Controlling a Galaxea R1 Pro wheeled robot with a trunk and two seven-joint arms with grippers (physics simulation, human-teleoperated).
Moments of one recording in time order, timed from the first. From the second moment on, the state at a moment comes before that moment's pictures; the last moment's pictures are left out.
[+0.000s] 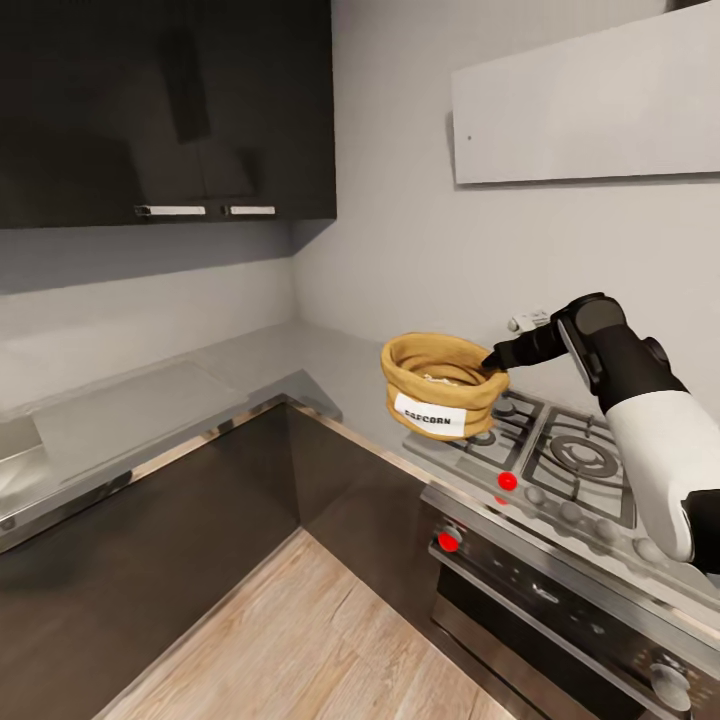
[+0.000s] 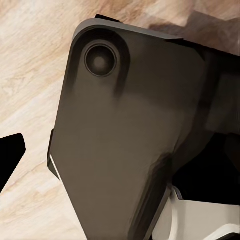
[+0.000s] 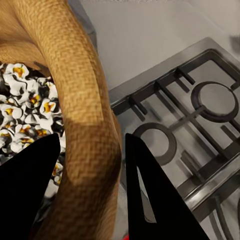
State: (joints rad) left arm 0.00 -0.05 0.02 -0.06 0.24 -0.11 0.03; right arm -1.35 -0.25 0.18 -0.78 0.22 1.05 0.67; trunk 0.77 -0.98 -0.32
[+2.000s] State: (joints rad) left arm 0.00 -0.05 0.02 -0.06 0.25 -0.11 0.04; right arm -1.35 -0.22 0.17 -0.21 0.21 0.79 0.58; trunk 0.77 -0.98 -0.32
